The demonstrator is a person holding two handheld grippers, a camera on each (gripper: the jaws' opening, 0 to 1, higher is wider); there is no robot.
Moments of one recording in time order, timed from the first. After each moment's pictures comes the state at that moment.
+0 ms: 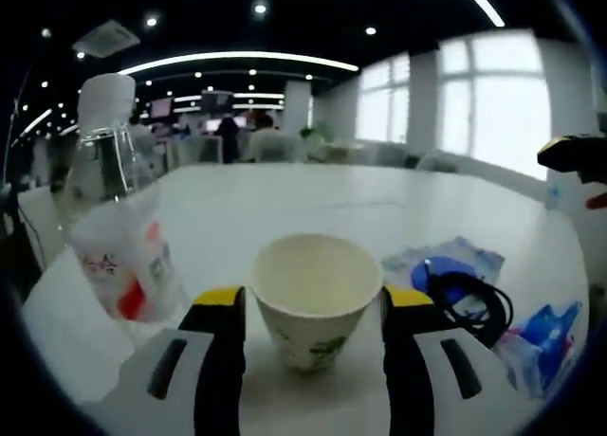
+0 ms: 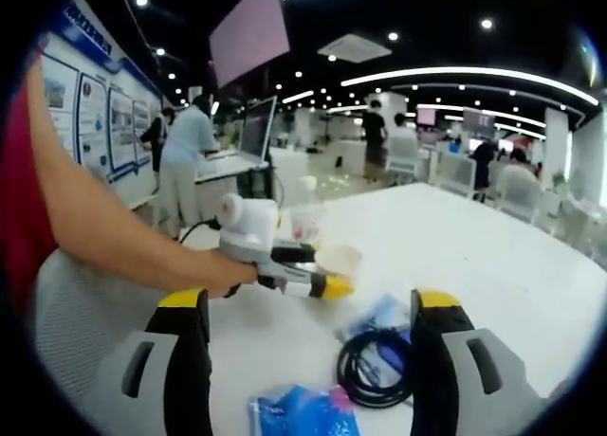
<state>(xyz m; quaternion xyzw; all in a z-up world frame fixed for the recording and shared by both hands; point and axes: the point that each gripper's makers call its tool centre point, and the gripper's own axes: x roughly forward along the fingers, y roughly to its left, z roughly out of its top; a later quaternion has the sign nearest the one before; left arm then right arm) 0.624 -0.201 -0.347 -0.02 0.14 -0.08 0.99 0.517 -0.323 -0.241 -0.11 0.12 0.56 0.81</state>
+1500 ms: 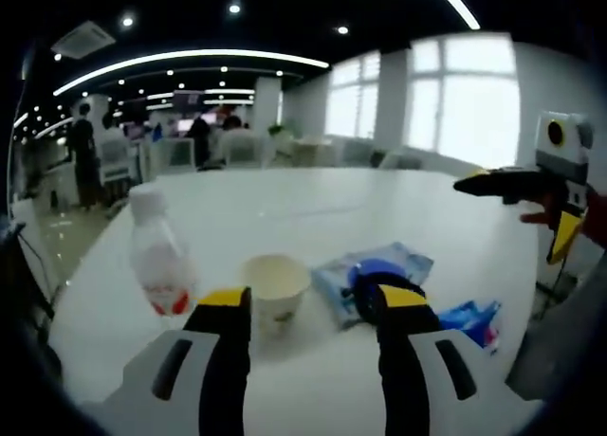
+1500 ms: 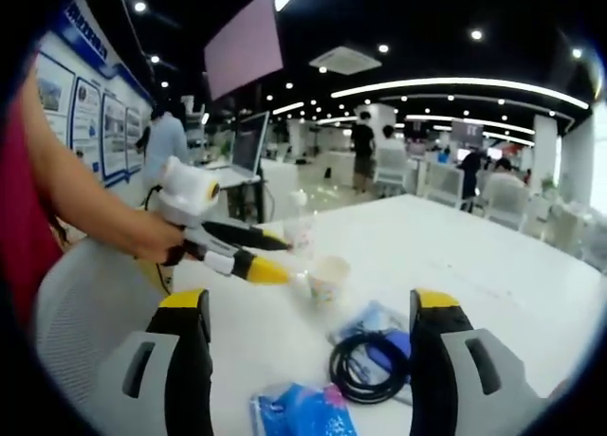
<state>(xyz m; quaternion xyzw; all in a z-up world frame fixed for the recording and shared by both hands) 0.540 -0.222 -0.274 -0.02 0.16 -0.17 0.97 0.510 -0.343 -0.217 -0.10 0.10 0.54 0.83</state>
